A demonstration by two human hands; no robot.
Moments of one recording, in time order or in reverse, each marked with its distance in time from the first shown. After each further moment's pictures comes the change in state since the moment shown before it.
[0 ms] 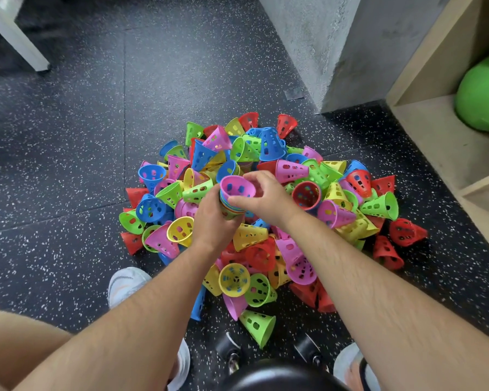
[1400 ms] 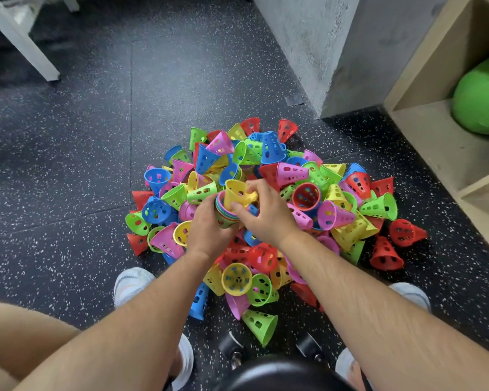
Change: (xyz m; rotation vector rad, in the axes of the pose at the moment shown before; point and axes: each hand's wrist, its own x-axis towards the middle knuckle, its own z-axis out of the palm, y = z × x) left_hand -0.020 -0.005 -0.017 -0.010 -0.001 -0.011; right_hand -0.031 0.007 0.017 -0.228 0.175 -0.197
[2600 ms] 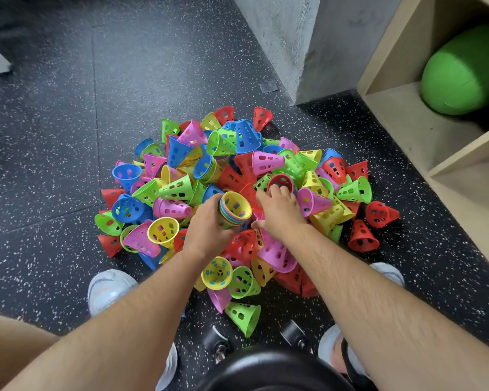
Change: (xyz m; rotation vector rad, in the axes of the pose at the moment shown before) left_hand -0.007 0.013 0.036 0.085 -0.202 0.095; right_hand -0.013 0.063 -0.029 -0.746 -0.261 0.136
